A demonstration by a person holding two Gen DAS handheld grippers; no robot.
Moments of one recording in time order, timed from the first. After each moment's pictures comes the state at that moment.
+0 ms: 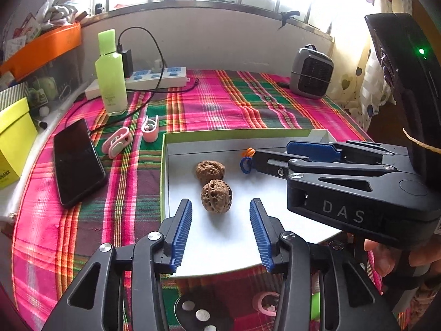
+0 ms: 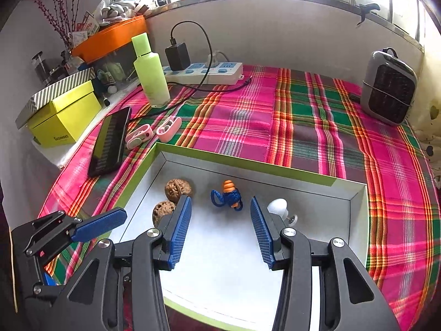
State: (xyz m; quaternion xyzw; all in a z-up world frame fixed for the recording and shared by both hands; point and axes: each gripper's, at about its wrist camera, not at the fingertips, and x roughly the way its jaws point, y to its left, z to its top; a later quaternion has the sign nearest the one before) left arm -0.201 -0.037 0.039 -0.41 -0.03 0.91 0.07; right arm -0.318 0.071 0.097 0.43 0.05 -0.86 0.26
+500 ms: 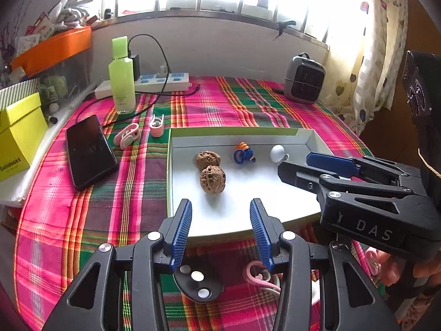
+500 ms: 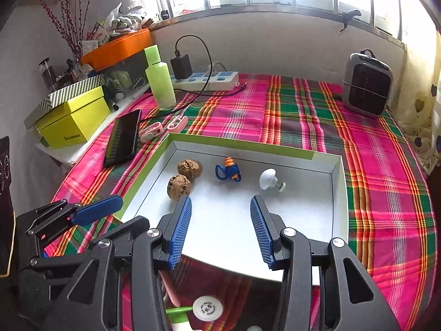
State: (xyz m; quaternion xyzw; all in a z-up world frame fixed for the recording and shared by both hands) left arm -0.163 -0.040 0.051 -0.39 -0.04 0.92 0.06; right arm -0.269 0.096 0.109 0.40 0.04 -0.88 0.25
